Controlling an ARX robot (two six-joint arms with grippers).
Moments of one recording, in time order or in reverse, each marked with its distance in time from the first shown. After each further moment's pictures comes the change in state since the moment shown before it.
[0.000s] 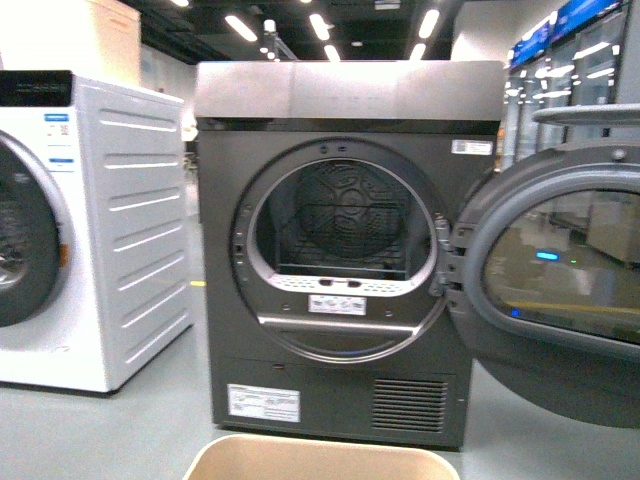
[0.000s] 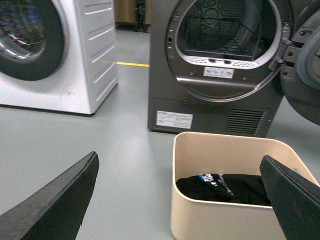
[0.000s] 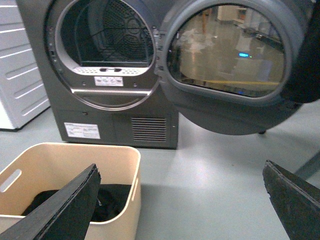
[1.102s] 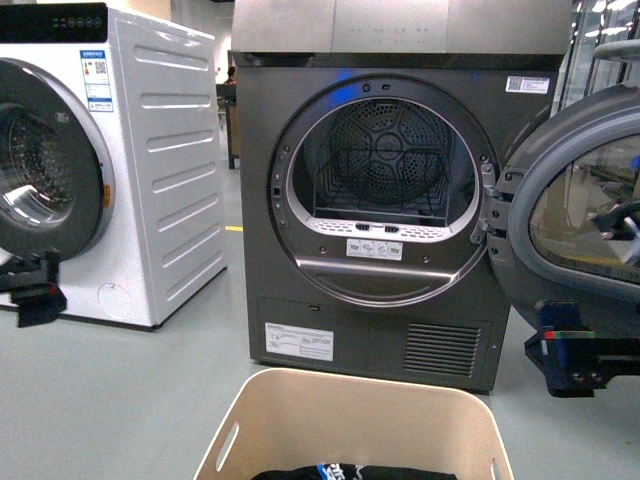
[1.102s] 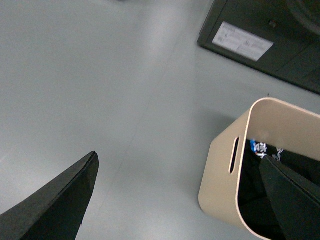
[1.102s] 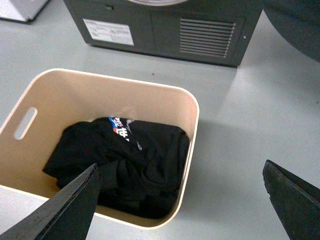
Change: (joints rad) left arm 0.139 1.808 0.994 0.220 0.051 -0.086; right arm 0.080 1.637 0.776 0.302 -0.054 0.055
